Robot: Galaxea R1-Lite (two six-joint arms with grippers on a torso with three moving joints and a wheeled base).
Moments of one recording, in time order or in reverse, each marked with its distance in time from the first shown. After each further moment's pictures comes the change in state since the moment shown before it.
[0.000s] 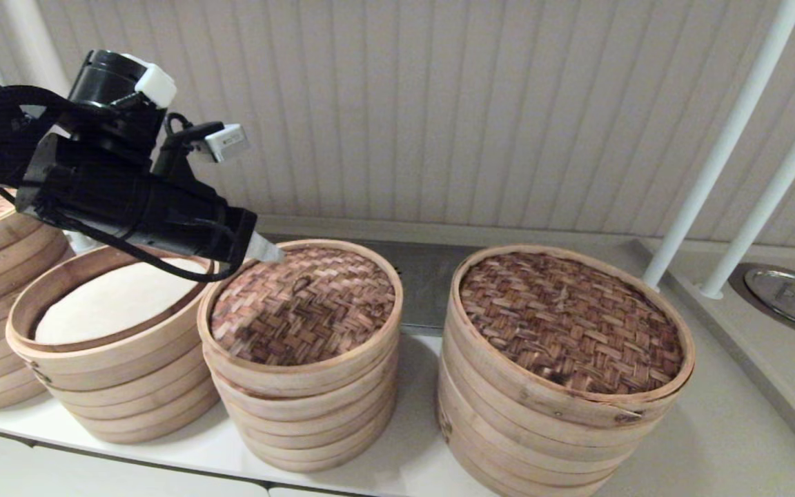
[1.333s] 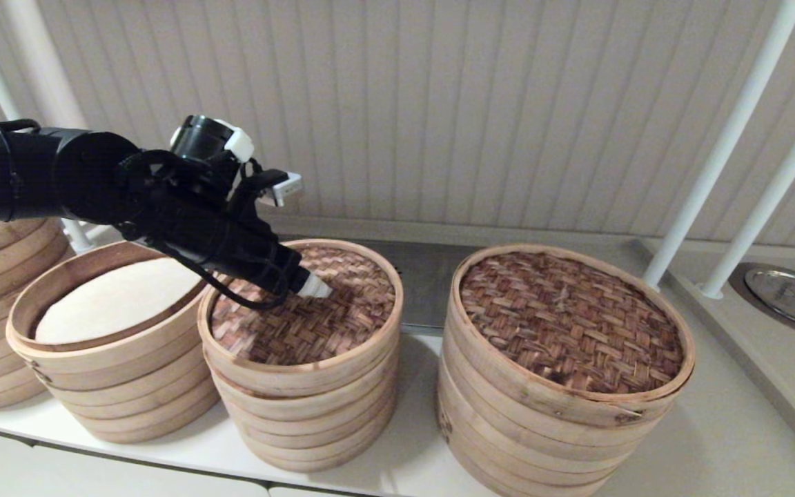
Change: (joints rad) left arm -0.043 0.157 0.007 -0.082 0.042 0.137; right arm 0.000 0.000 0.000 0.000 0.000 0.000
